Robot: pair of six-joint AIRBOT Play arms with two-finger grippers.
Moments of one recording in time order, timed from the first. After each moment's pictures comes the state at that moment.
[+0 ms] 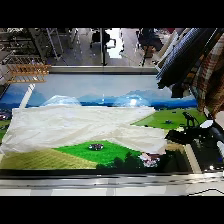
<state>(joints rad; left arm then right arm) 1.03 -1.62 1.42 -2.03 1.55 1.85 -0.46 -1.39 0.96 -1.12 1.11 1.16</state>
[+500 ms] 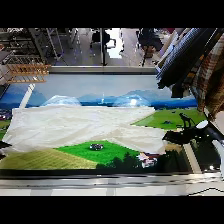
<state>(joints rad) 1.01 -1.63 1.20 -2.14 1.29 1.81 -0.43 -1.48 0.96 -1.08 1.08 1.09</state>
